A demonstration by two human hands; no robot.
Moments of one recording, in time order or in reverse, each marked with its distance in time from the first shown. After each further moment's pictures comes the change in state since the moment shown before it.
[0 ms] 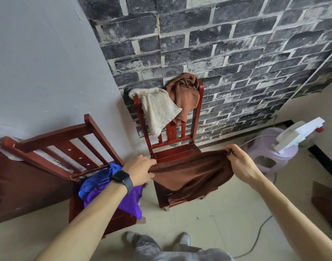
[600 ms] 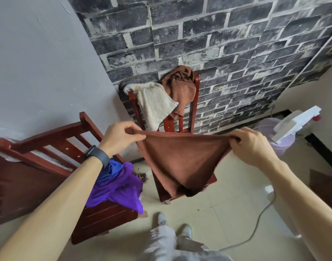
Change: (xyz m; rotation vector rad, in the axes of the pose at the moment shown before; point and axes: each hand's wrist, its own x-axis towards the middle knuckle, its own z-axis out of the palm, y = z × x) left_hand 0.004 -0.026 -0.085 -0.608 0.325 -0.217; right_hand 0.009 -0.011 -0.035 -0.616 0.227 -0.313
